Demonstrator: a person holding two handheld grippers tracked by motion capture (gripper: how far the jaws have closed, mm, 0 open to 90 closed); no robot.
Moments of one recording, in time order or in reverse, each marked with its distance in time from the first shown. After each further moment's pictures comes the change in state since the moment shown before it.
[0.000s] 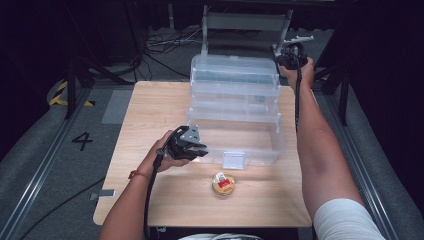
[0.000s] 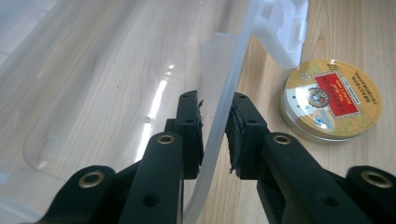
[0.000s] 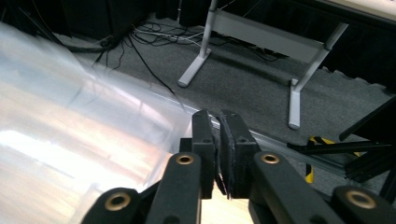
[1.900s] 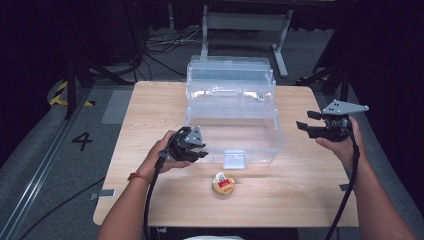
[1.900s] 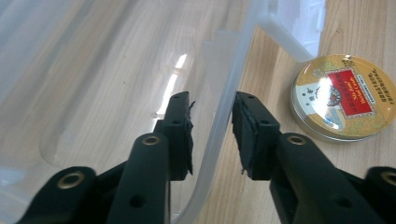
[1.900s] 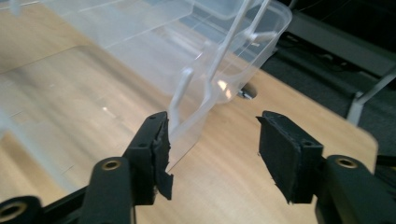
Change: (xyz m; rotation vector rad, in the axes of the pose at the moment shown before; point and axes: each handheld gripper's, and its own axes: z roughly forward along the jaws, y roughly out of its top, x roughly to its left) left arm -0.010 0.010 -0.006 0.049 0.081 -0.003; right arm 0.022 -0.152 -0.195 -0.034 0.289 -0.164
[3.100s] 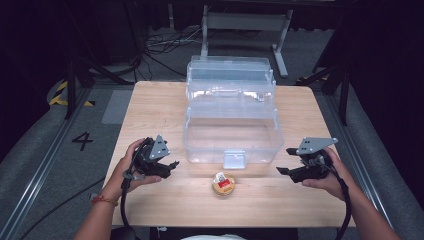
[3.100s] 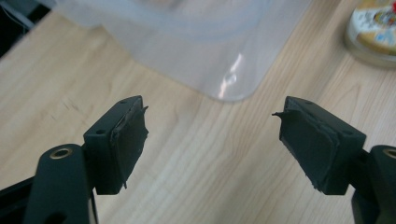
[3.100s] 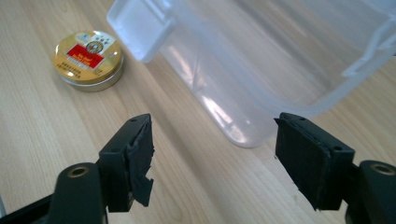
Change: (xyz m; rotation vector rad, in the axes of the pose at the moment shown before) left arm -0.023 -0.076 -0.056 0.016 0.268 -0.143; right arm 0.095 -0.029 -0.003 0.203 0.241 -0.144
